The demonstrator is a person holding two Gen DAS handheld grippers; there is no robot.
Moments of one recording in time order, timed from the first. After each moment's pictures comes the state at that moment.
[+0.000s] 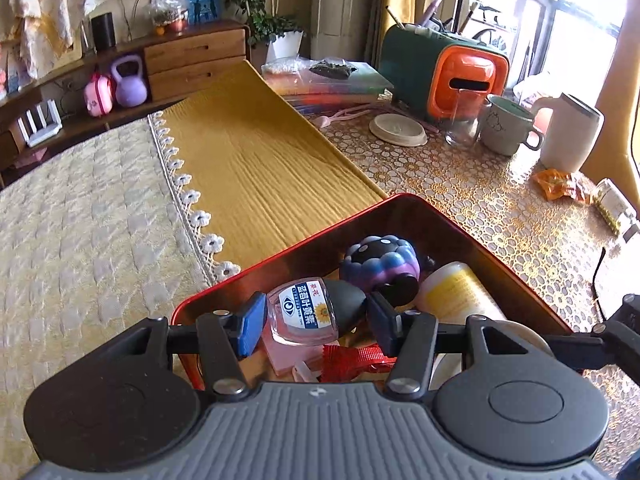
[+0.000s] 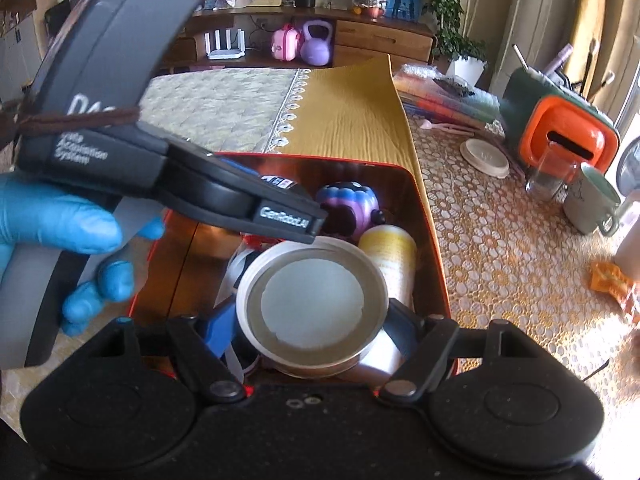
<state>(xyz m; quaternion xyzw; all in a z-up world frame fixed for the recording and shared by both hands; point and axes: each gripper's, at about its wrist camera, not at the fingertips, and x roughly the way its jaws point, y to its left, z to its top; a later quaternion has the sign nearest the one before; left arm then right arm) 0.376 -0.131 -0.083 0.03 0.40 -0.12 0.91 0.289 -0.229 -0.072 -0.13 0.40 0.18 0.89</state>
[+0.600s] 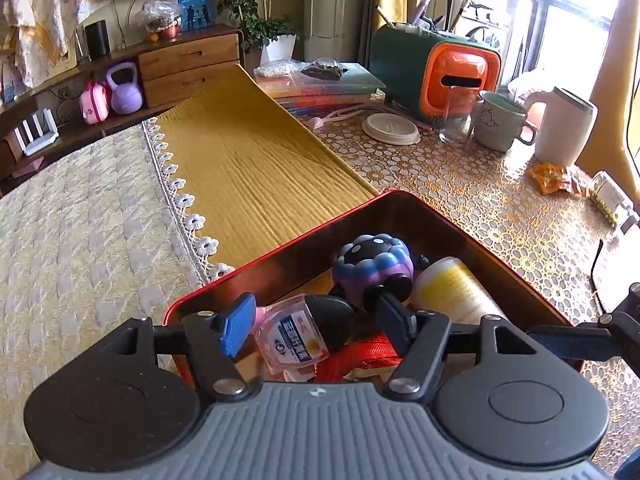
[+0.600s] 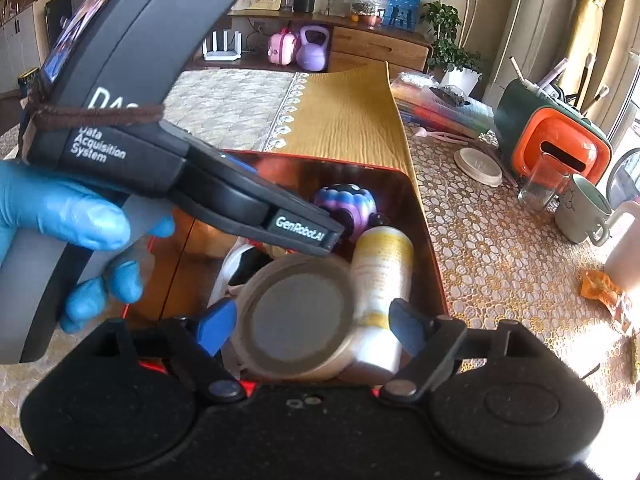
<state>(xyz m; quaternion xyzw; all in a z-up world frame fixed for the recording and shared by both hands) 0.371 -0.132 -0.082 0.03 0.39 -0.13 0.91 0.282 -0.228 -0.070 -0.13 0.39 0.17 0.90</state>
